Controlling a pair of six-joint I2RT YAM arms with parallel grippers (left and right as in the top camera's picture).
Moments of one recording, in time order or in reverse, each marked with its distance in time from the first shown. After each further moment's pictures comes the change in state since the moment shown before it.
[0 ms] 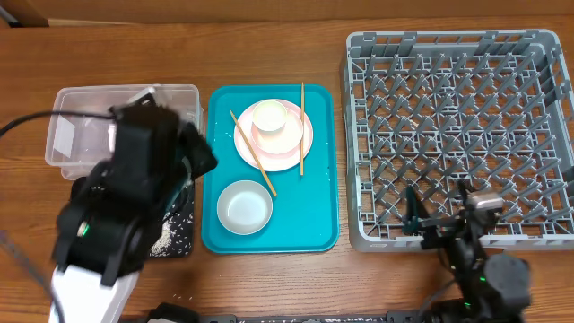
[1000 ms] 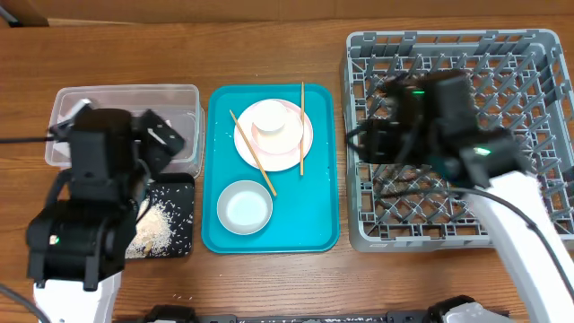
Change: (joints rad) left arm 0.214 -0.020 -0.002 -0.032 -0.110 -0.045; right arm 0.206 1.214 0.953 -0.515 -0.357 0.213
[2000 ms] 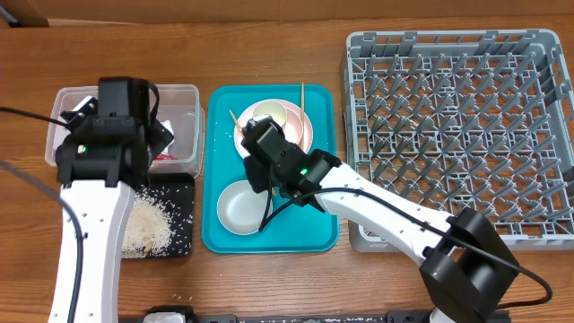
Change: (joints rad) left arm 0.075 0.293 0.001 -0.102 -0.171 -0.011; right arm 0.517 0.472 0.000 0.471 0.496 0.034
